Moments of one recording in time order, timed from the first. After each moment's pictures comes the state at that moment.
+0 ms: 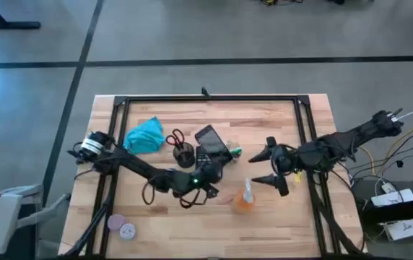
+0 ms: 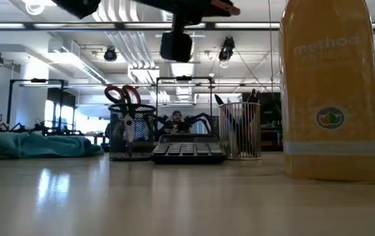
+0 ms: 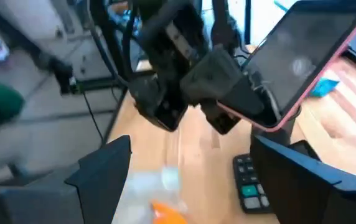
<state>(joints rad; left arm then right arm) -0.36 1.83 1.02 0.95 -0.89 2.00 0.40 0.97 0.92 -0.26 0.25 0.39</state>
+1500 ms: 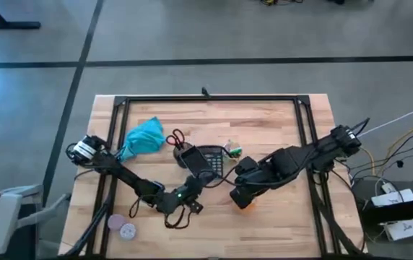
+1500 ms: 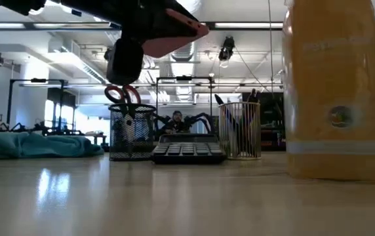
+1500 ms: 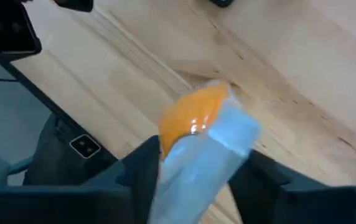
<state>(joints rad) -0.54 1.80 0.91 0.79 -1.09 1.44 0.41 1.71 1.84 -1.40 0.01 1.29</state>
